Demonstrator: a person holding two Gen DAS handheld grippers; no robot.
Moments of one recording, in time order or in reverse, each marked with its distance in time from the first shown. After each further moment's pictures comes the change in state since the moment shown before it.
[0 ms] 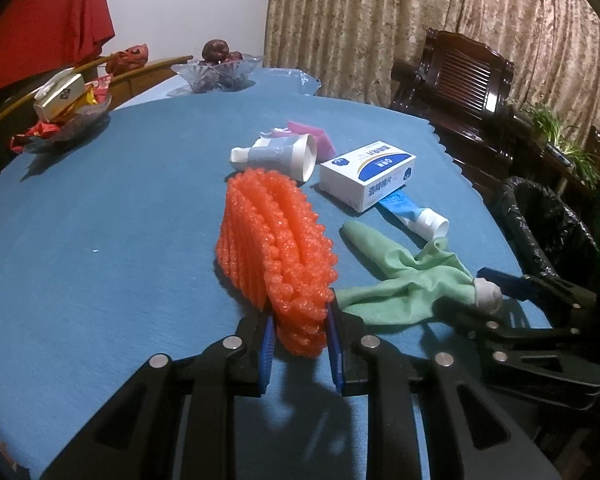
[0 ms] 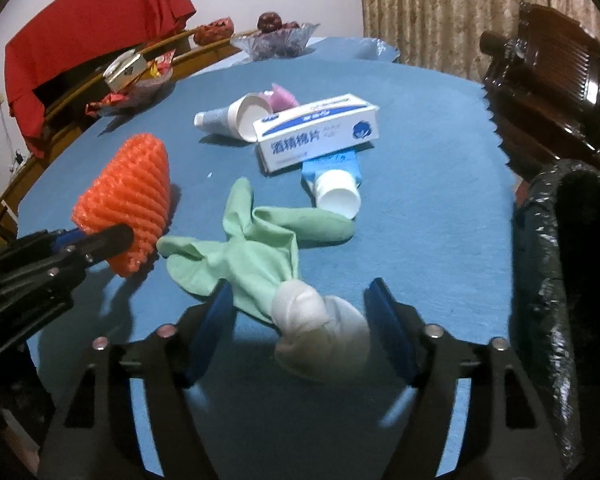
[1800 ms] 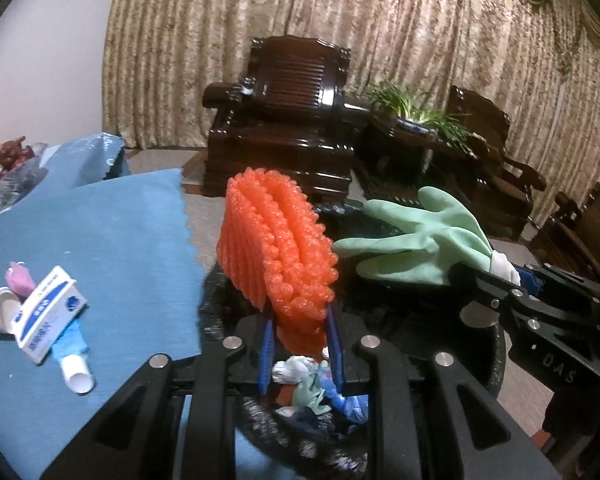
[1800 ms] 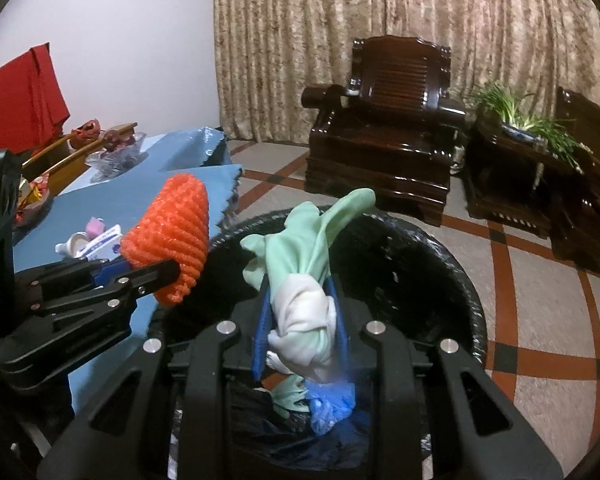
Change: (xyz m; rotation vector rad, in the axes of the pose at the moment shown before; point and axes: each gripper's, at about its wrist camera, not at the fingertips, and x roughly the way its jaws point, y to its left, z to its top) left arm 0.015 -0.276 0.067 0.322 -0.077 -0.445; right arm -0.191 -0.195 -0.043 0.265 -0.281 -0.424
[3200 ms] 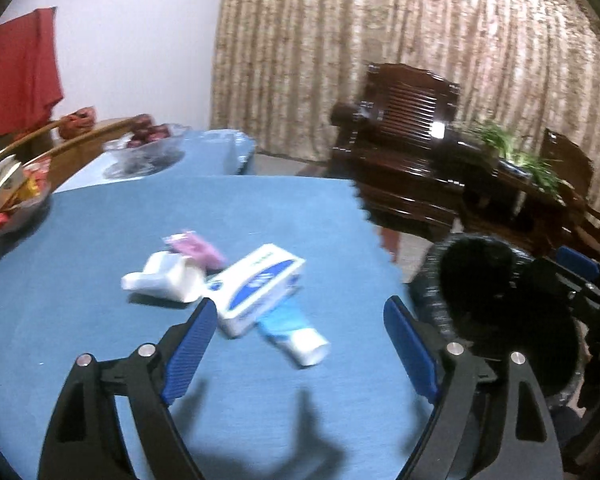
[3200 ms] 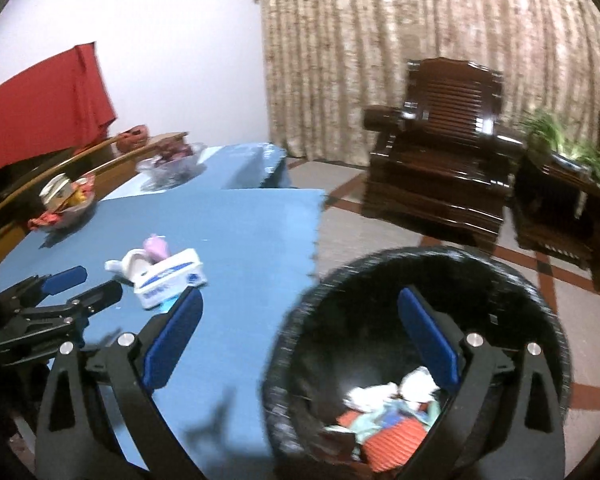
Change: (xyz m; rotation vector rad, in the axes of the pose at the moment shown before) left arm -0.103 0.159 -0.043 -0.186 -0.085 0.350; right arm 0.020 0.118 0.031 -0.075 -0.074 0.170
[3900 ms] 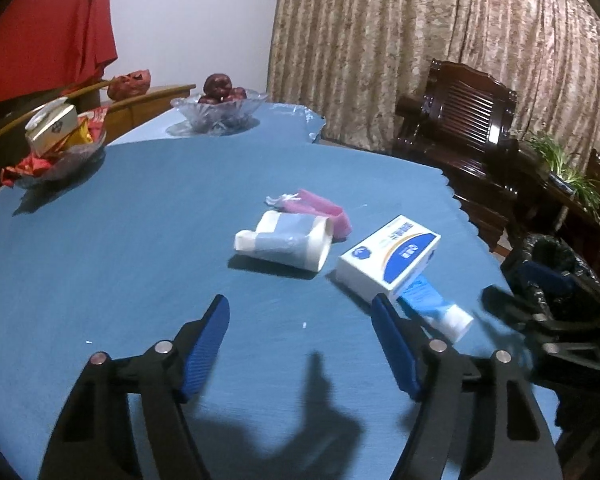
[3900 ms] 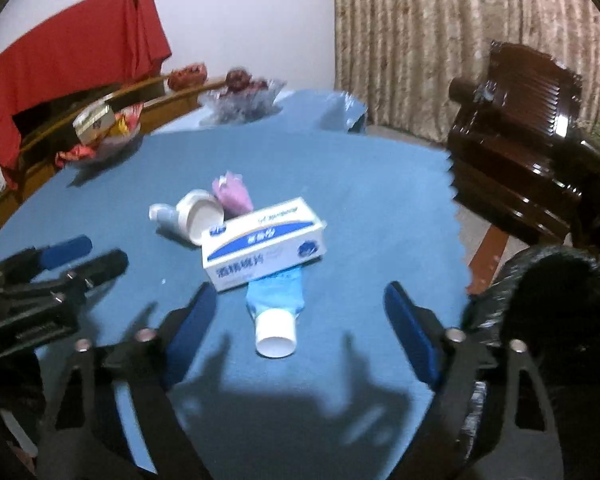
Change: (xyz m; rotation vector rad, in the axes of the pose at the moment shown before) left arm 0.018 0.105 -0.030 -0.110 0.053 0.118; right arm 0.115 0.121 -0.021 -0.140 0.178 0.150
